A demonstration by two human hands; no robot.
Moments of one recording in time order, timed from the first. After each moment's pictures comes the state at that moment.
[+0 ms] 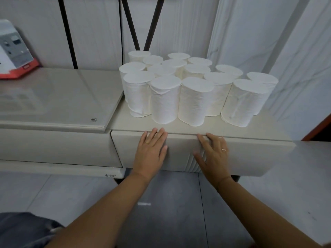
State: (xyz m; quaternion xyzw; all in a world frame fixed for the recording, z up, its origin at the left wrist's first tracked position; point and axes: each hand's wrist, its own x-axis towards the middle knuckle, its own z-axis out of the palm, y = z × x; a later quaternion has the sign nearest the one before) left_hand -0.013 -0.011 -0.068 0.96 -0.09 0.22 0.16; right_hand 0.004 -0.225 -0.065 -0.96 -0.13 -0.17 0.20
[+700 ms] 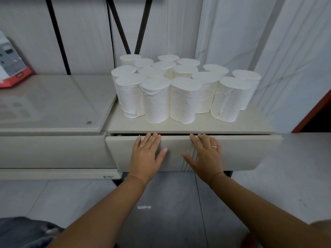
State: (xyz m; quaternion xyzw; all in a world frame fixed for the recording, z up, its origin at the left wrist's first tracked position) left_hand -0.035 -0.021 -0.064 0.96 -0.07 0.21 0.16; right_hand -0.012 -0.228 -0.061 -0.97 -0.13 -0.14 0.15
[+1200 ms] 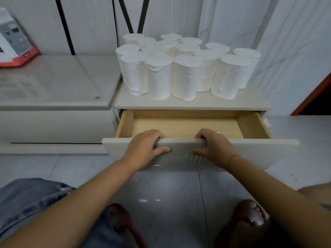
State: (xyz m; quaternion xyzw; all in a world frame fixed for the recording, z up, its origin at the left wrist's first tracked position) left_hand -0.100 -0.008 -0.036 0.95 -0.14 0.09 0.25; right_hand -0.075 -0.253 -0.020 -0.96 -0.18 0.02 0.22
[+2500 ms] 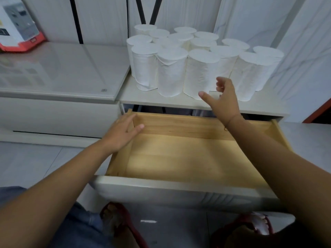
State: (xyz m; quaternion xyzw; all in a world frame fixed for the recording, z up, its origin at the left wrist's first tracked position) left_hand -0.079 0.076 -0.032 0.95 0.03 -0.02 0.31; right_hand 0.021 -0.214 0.020 -0.84 -0.07 -0.12 0.52
